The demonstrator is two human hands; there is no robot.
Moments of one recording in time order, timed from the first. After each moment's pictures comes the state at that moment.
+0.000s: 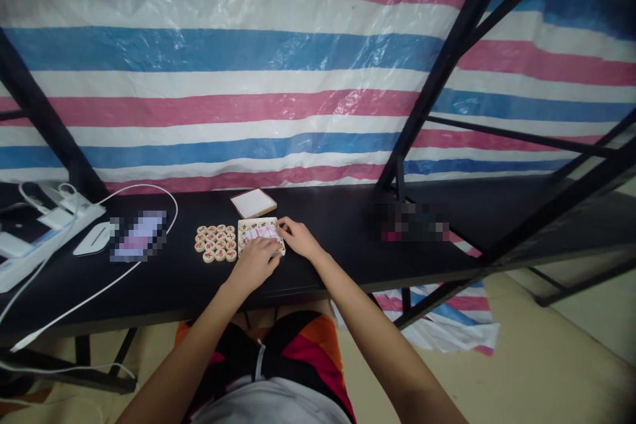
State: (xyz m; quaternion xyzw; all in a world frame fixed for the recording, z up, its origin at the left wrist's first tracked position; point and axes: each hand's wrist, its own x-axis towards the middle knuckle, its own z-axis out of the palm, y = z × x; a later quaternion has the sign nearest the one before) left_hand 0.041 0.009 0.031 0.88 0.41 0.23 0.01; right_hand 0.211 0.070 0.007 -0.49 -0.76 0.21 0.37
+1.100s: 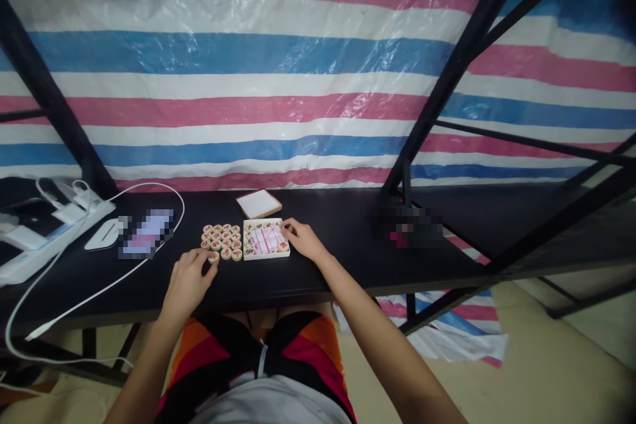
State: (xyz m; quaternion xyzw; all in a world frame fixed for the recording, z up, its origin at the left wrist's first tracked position) left_hand -0.085 -0.018 0.014 0.75 0.61 0.24 -0.07; right_hand 0.211 0.072 0.002 -0.49 -0.76 0.22 0.37
